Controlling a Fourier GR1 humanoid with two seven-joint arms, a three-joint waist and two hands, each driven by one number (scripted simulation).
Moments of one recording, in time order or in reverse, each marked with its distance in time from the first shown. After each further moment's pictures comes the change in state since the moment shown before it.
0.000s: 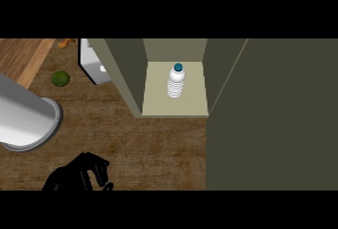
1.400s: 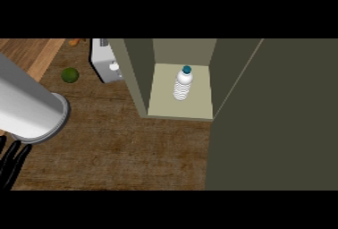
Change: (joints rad) left arm 0.320 0.294 0.336 -0.164 0.234 -0.232 -0.055; right arm -0.360 -0.072 0.411 -0.001 0.079 -0.057 0.205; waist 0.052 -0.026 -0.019
